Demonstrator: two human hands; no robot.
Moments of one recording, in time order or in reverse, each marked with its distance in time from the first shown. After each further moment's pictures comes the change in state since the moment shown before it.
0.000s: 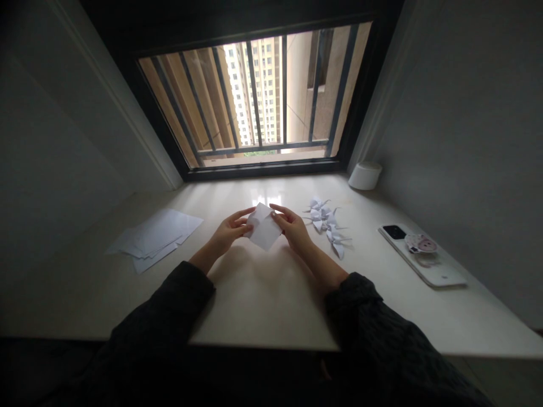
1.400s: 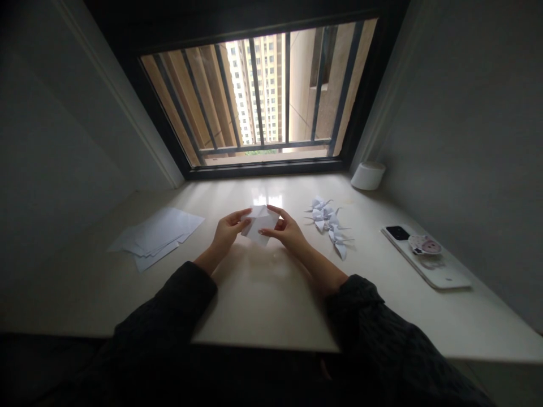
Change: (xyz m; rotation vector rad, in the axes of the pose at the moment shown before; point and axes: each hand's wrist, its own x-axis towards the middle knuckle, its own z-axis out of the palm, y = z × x) left_hand 0.002 -0.010 0.003 0.041 0.281 0.118; right_hand -0.007 0.005 0.009 -0.112 -0.152 -0.037
